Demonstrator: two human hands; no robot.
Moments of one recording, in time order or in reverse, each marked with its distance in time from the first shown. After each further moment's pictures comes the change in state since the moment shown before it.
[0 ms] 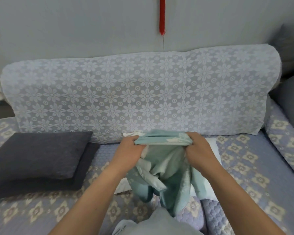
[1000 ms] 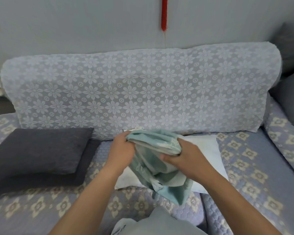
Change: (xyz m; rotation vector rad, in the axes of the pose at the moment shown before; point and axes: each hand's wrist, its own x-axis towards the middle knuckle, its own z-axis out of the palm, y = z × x) left_hand -0.018 -0.010 -0.018 -0.107 0.148 0.029; right_hand -0.035 -0.010 0.023 -0.042 -0.225 -0.146
